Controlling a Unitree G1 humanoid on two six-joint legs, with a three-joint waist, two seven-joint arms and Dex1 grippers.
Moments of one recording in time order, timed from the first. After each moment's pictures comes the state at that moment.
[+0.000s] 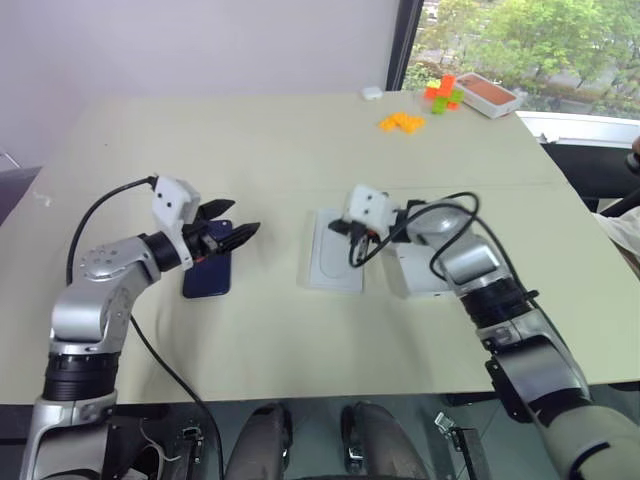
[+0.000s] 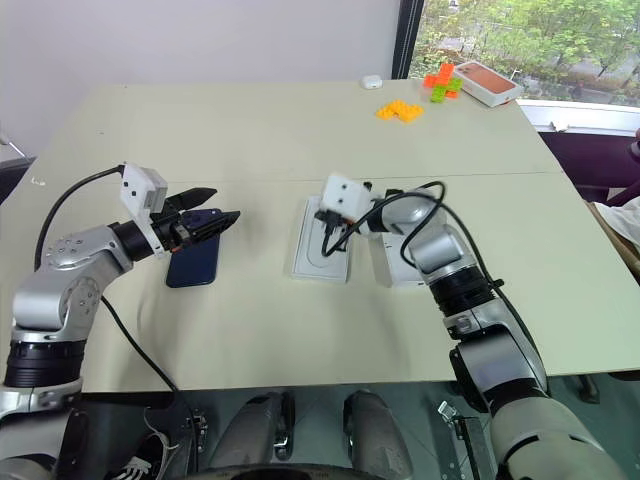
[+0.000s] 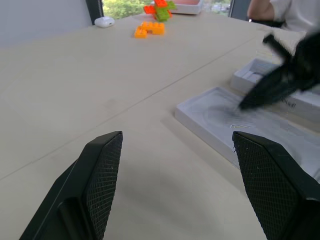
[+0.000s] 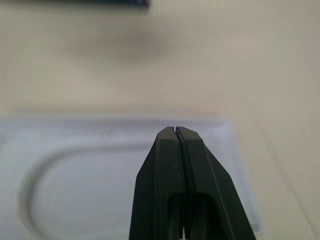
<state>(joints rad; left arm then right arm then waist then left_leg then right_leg) -0.38 0.62 0.17 -0.12 -0.46 0.51 -0.80 -0.82 -0.42 0.21 0.26 0.00 0.27 1.00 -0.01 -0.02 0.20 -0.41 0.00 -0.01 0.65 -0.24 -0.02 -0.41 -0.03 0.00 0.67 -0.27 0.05</state>
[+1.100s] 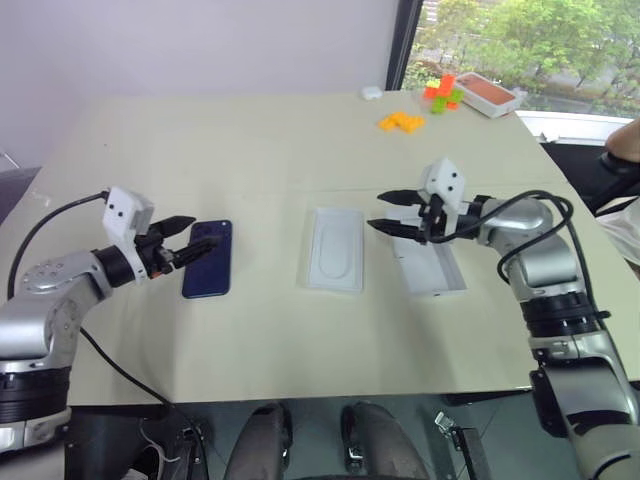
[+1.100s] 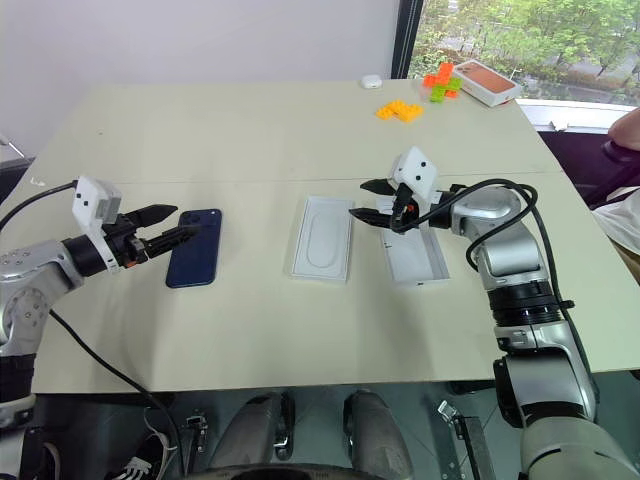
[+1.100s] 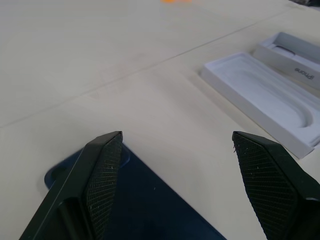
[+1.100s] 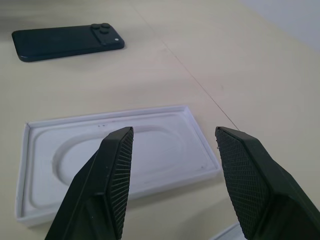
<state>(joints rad) -0.28 0.76 0.30 -0.08 -0.55 0.62 -0.84 -0.70 -0.56 0.07 0.20 0.20 0.26 1.05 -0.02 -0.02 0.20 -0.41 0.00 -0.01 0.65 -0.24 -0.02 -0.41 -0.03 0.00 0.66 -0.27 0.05</state>
